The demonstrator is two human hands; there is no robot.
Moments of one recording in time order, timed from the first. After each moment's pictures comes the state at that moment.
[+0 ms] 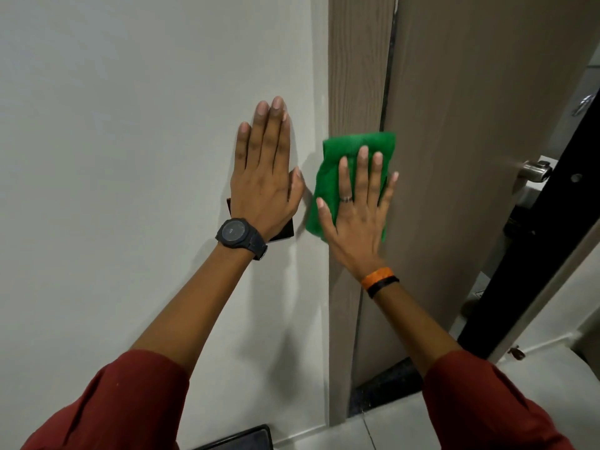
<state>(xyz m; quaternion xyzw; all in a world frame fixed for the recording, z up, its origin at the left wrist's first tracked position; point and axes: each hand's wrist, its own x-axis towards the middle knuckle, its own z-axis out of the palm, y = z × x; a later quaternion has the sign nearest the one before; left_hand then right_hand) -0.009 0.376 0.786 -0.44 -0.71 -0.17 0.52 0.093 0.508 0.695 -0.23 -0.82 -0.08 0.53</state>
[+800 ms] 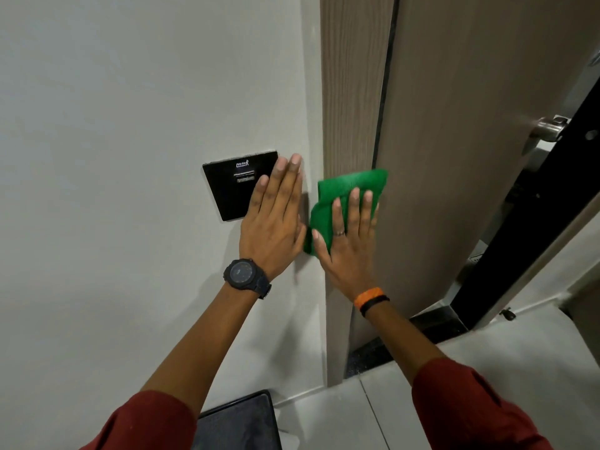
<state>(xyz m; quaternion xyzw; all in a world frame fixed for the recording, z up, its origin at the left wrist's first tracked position) 0.003 0.374 0.664 -0.49 -0.72 -0.08 0.49 0.100 0.500 0.579 -0.21 -0.84 -0.01 0.50</state>
